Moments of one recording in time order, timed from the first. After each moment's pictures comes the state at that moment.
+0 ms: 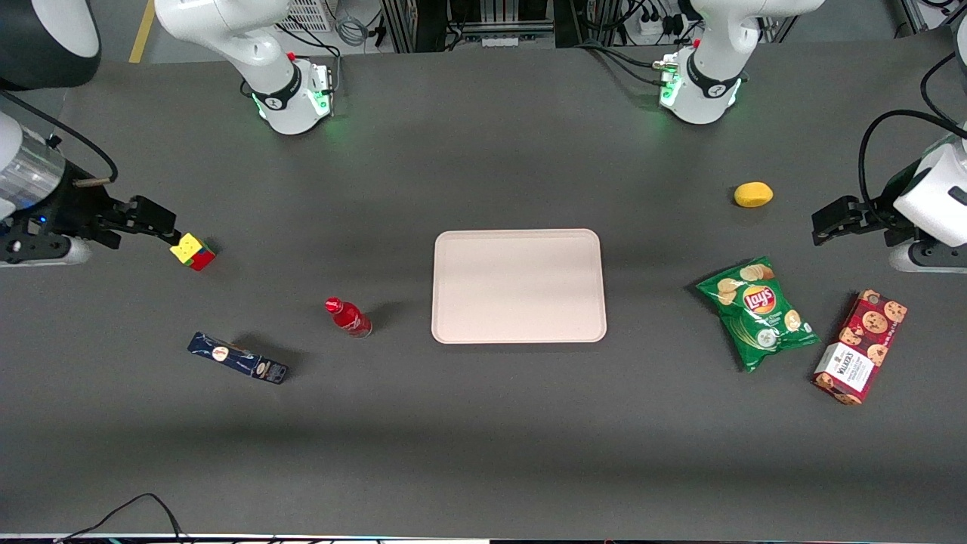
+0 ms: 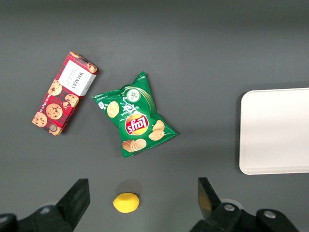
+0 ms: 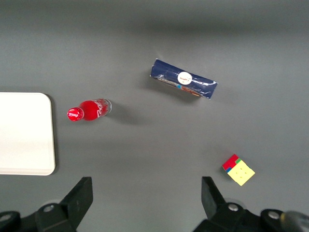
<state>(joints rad) 0.23 0.01 -0.18 -1.66 0.03 1.67 0.06</state>
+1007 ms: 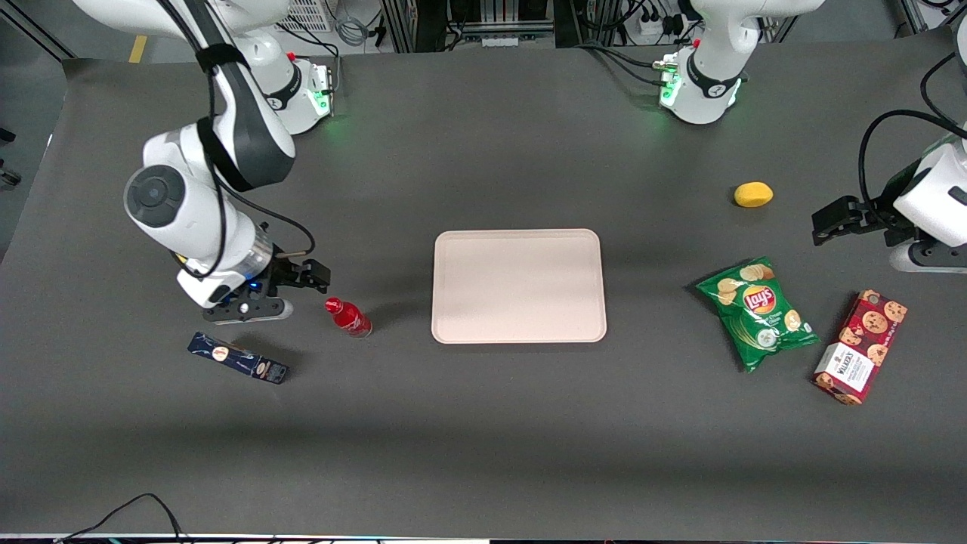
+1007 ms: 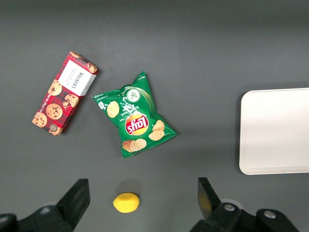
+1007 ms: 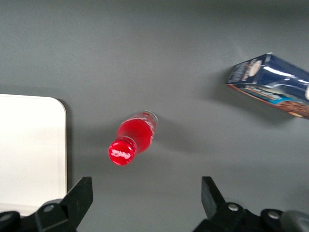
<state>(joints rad) 0.25 0.21 0.05 -1.91 0.04 2.14 0.23</state>
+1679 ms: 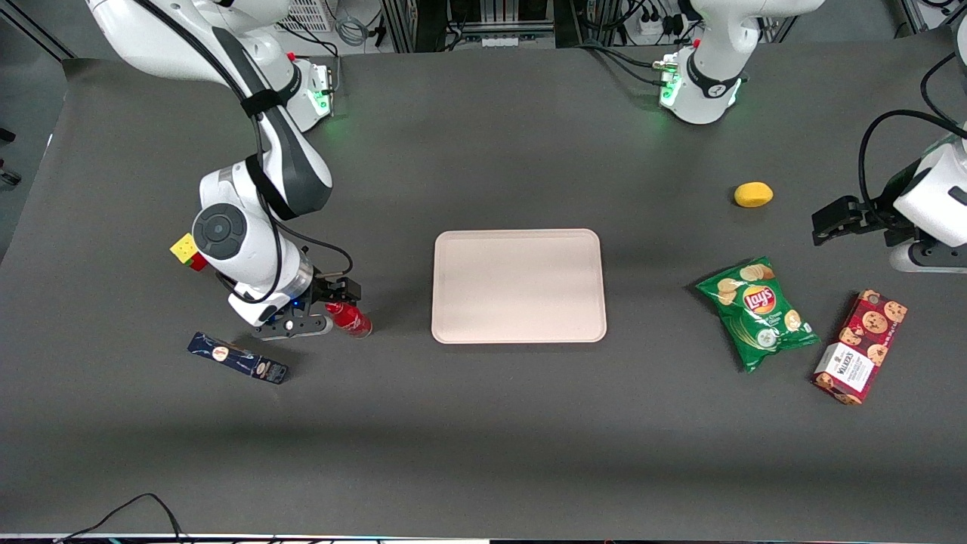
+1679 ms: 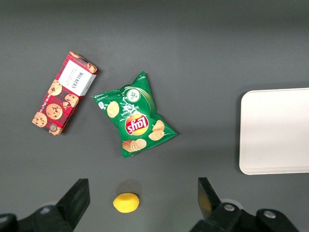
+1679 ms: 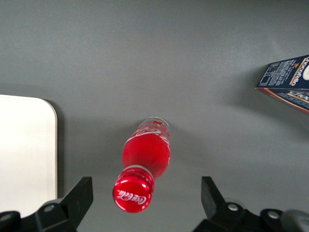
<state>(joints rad) 0.26 0.33 0.08 -1.91 0.01 2.24 0.25</state>
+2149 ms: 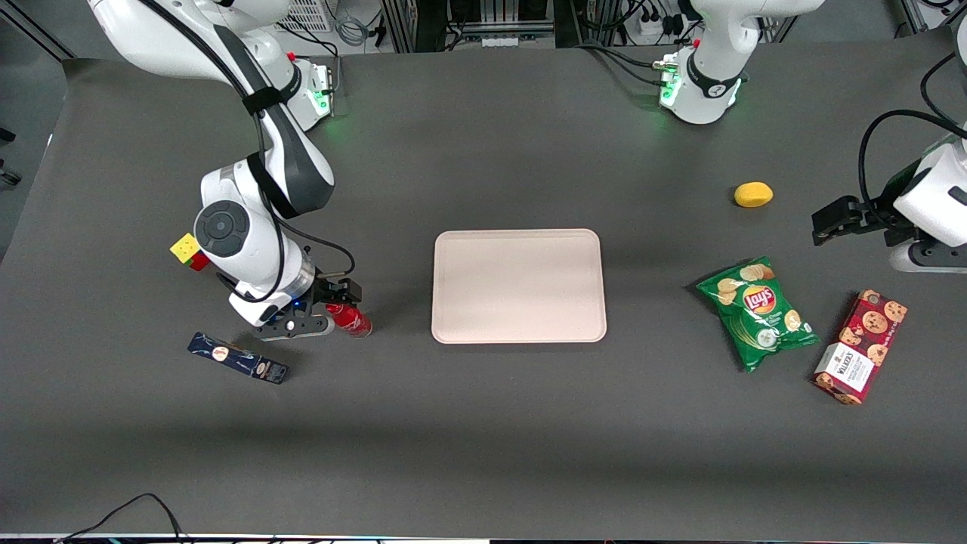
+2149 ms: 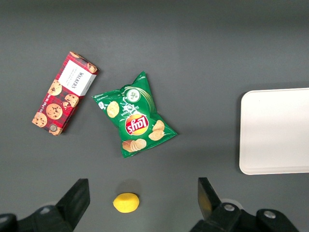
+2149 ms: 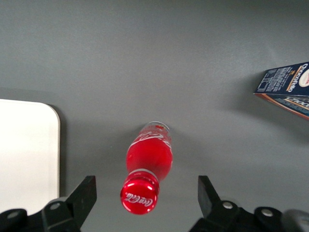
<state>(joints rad) 0.27 0.33 0.08 -1.90 -0.01 2.24 0.28</state>
